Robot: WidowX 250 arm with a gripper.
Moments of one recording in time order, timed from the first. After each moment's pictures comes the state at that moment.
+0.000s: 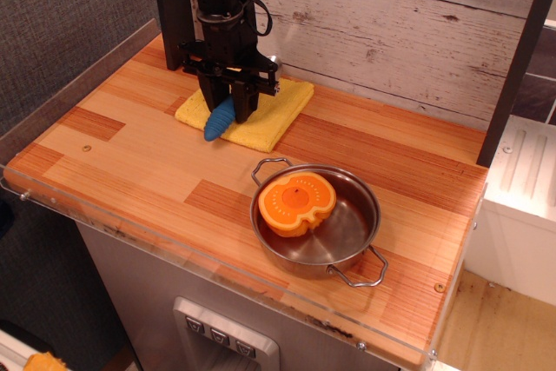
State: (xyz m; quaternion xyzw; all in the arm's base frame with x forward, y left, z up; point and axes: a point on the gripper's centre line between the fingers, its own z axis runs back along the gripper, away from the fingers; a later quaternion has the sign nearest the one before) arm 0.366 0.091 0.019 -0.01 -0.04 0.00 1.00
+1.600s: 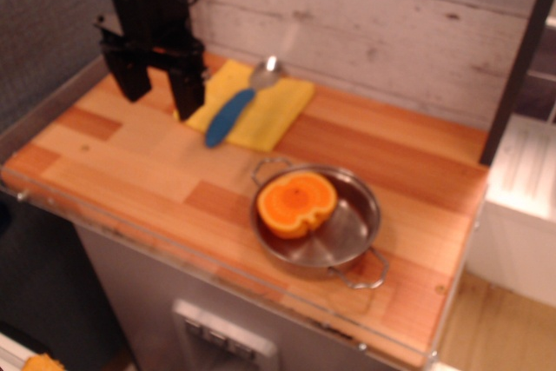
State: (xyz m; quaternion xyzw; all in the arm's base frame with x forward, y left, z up) arm 0.284 0.103 0.080 -0.01 -0.05 -0.03 1.00
